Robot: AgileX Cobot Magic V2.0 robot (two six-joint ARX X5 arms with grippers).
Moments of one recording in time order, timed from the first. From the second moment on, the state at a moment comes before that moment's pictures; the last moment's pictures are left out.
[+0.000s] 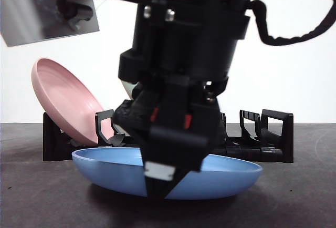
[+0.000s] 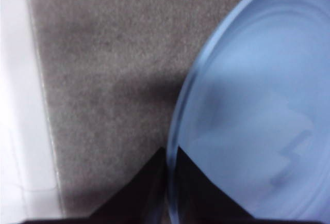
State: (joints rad) left arm -0.03 0.92 1.07 -0.95 0.26 -0.07; right arm 1.27 1.59 0.97 -0.61 0.24 -0.24
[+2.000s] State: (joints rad) left arm -0.18 1.44 1.51 -0.95 0.08 -0.14; right arm 0.39 1.11 1.12 -0.81 0.07 -0.05
